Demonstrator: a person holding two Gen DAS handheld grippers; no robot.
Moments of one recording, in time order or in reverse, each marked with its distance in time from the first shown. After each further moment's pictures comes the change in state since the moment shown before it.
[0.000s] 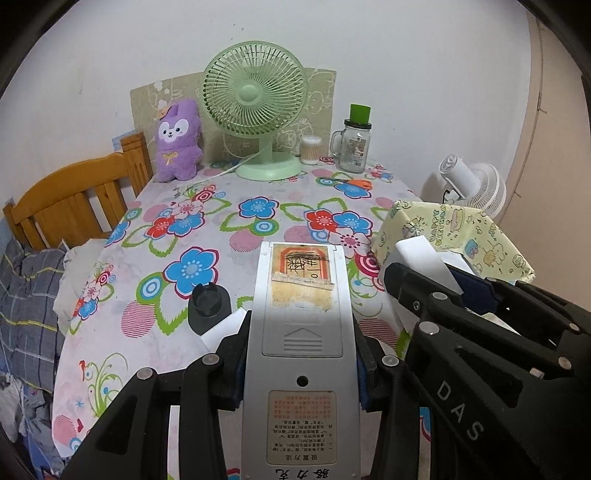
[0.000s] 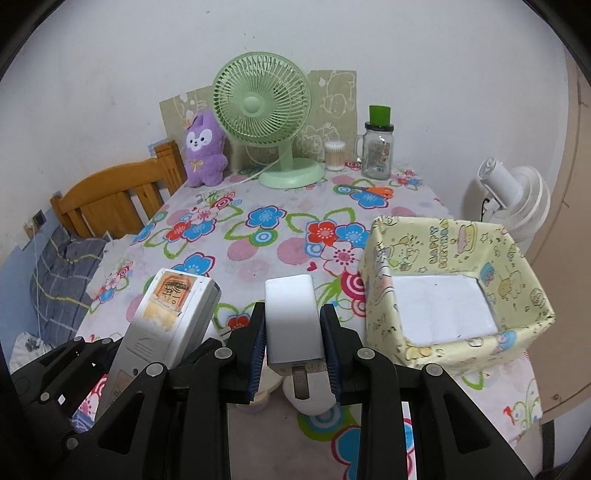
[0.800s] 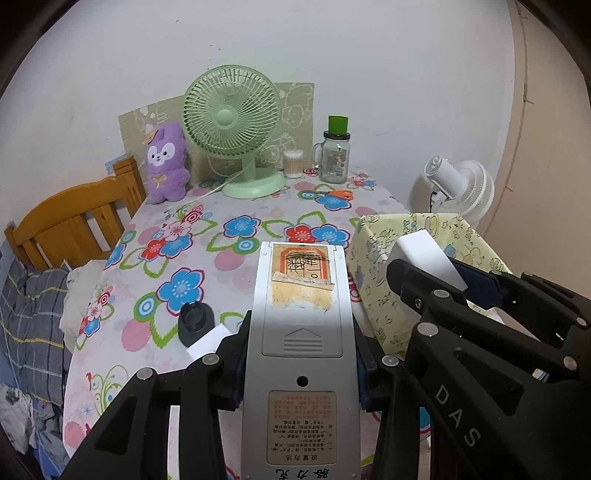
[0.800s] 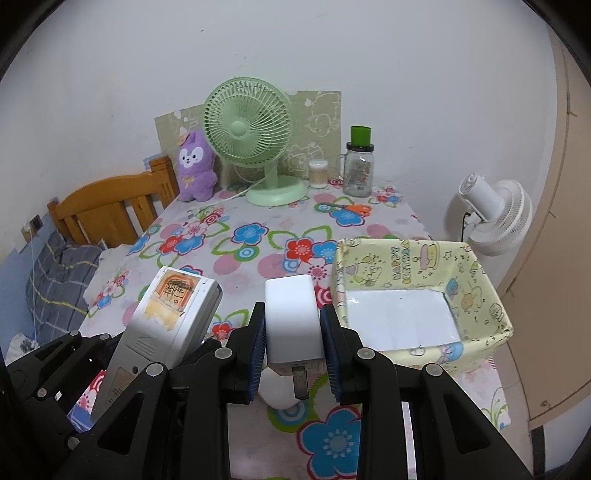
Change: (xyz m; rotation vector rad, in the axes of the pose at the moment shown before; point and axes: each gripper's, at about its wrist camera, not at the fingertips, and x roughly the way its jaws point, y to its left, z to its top) left arm -0.021 -0.035 0.014 0.051 -0.024 0.000; right arm -0.036 -0.028 0.009 -0.002 -0.042 -0.043
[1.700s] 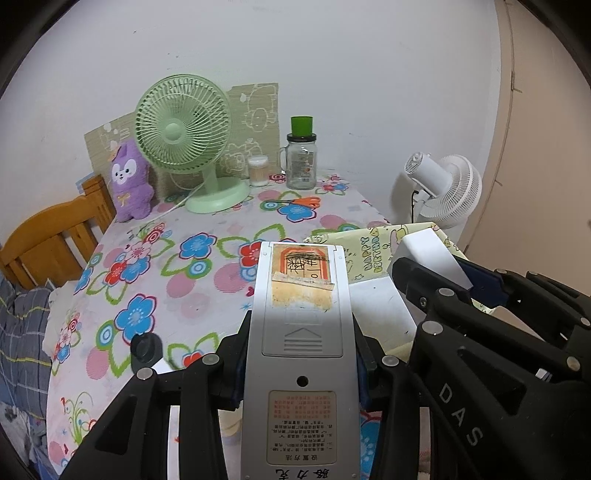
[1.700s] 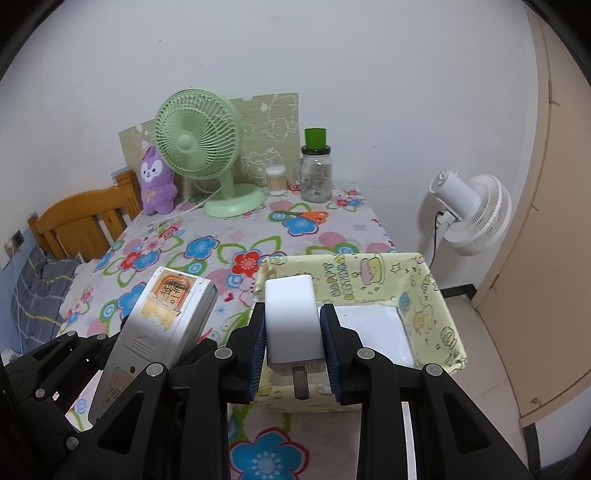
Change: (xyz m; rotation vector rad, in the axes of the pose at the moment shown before) left arm 0.036 -0.064 0.033 0.046 0.005 -0.027; right arm 0.015 -0.075 0.019 0.042 -0.008 -0.062
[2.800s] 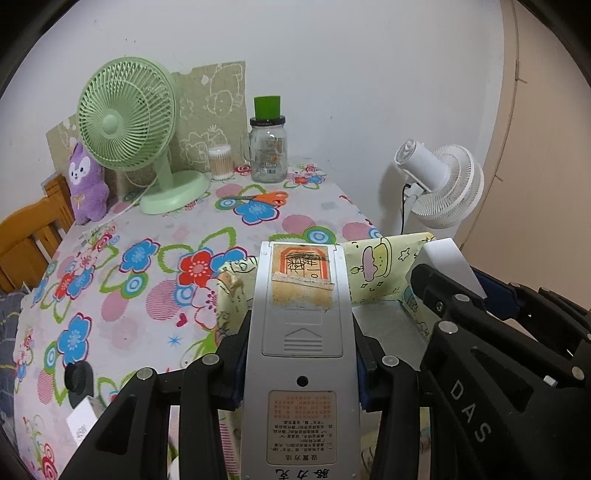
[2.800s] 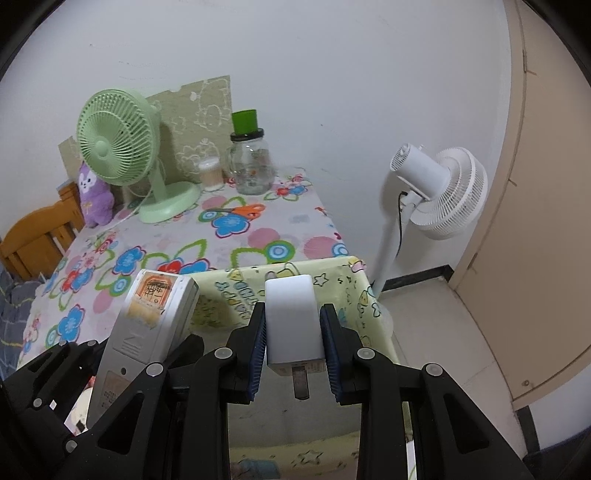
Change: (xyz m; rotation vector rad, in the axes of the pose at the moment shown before) left arm 0.086 -0.055 0.031 -0.013 0.046 -0.034; right arm 0.074 -0.081 0.016 0.092 0.059 -0.109
